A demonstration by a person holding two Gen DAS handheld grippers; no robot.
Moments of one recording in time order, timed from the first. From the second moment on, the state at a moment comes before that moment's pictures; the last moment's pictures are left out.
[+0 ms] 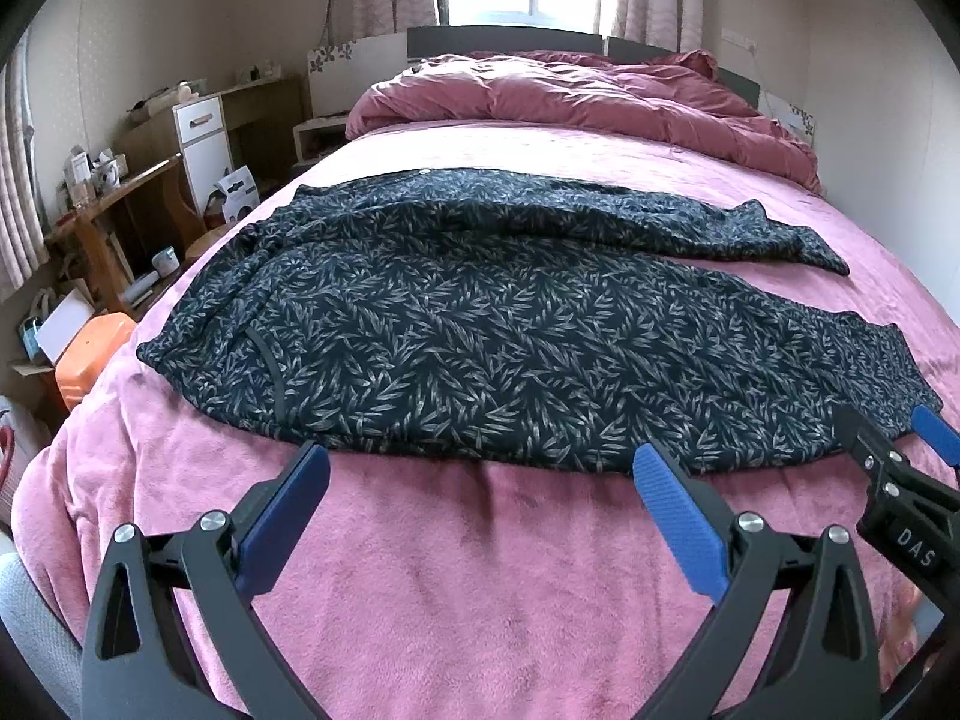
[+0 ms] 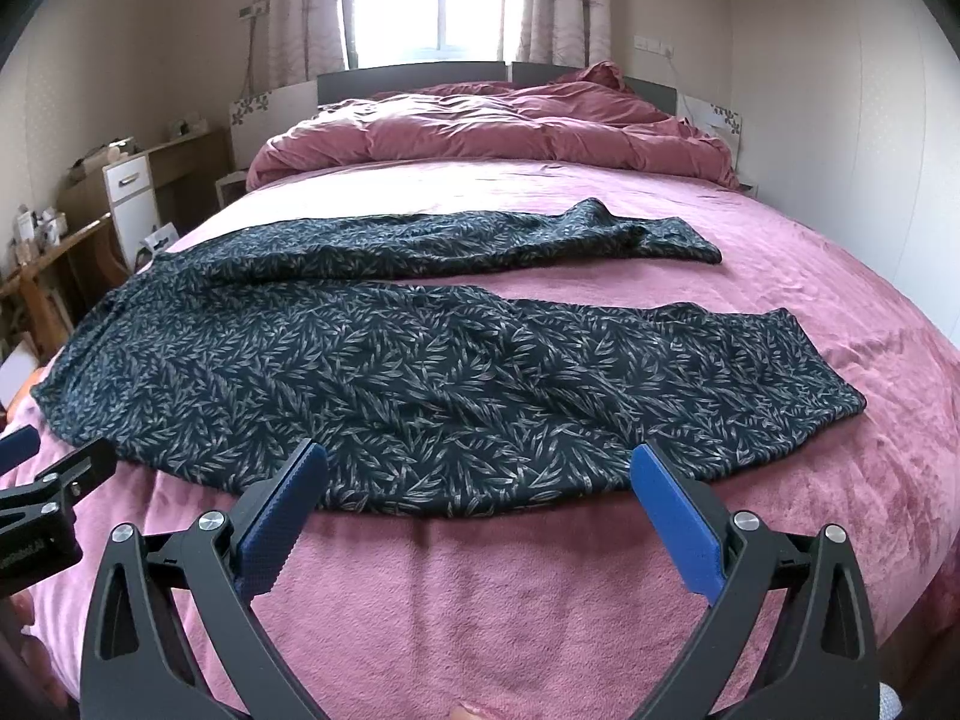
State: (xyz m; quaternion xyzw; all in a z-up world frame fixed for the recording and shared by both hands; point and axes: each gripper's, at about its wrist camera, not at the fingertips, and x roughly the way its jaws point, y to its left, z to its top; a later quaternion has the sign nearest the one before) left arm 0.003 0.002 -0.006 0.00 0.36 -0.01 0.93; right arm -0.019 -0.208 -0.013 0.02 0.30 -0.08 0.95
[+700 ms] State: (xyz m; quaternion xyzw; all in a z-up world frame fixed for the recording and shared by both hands) left arm 0.005 0.004 -0.007 0.00 0.37 -0.01 0.93; right arm -0.019 -0.207 -0.013 0.01 0.30 -0.08 0.95
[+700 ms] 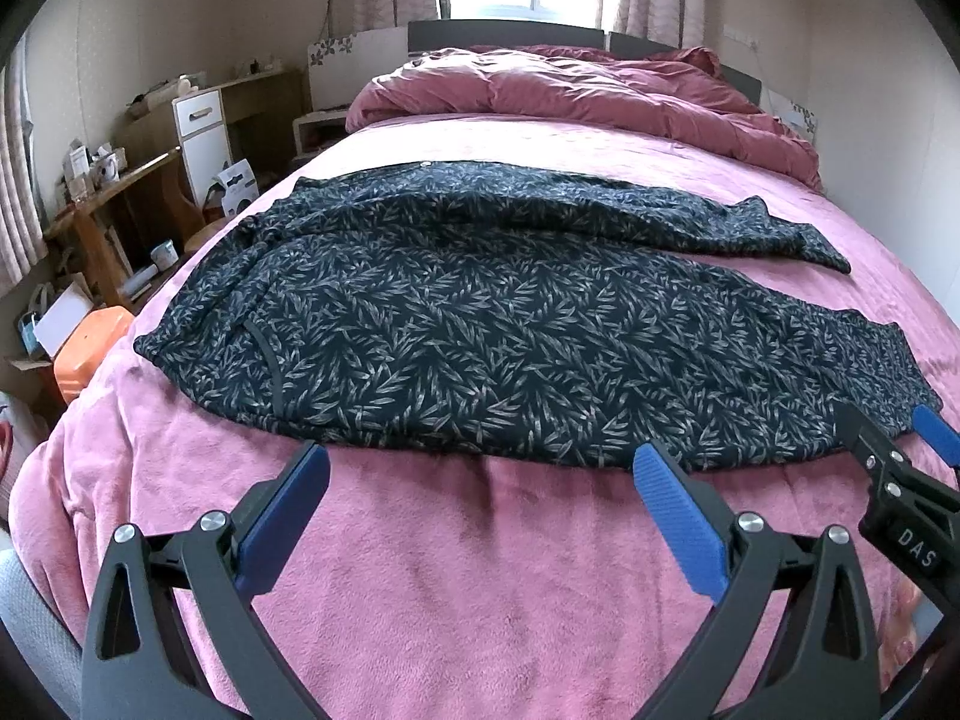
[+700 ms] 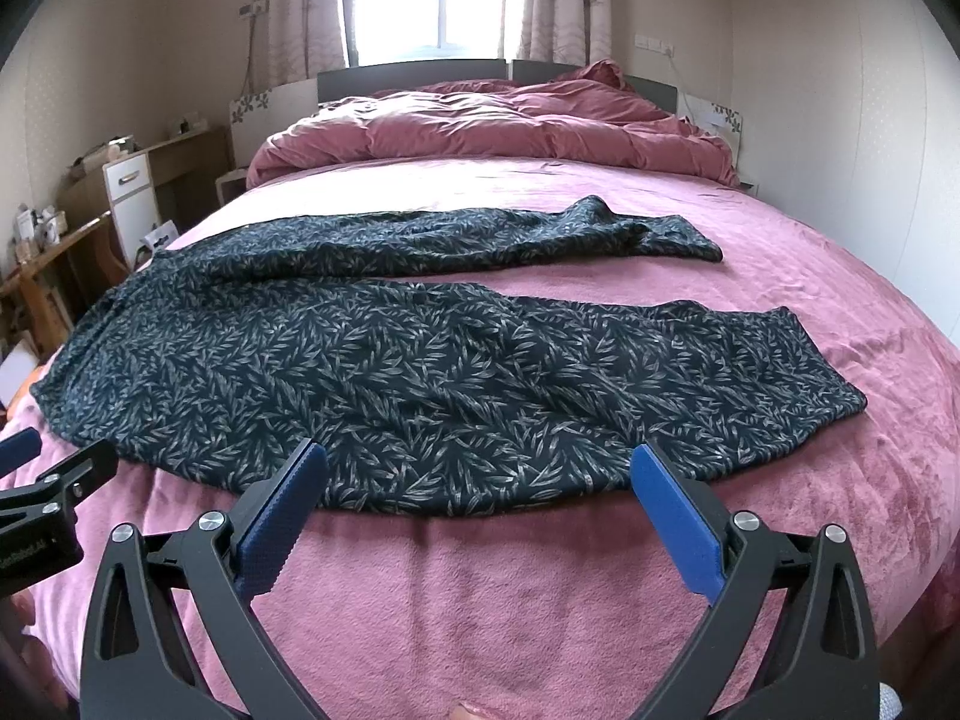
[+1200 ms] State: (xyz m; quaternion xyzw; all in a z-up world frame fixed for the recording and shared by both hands) left arm 0.007 0.003 -0.010 0.00 0.37 0.00 0.93; right arm -0.019 -0.206 -0.015 0.01 0.31 -0.08 0.95
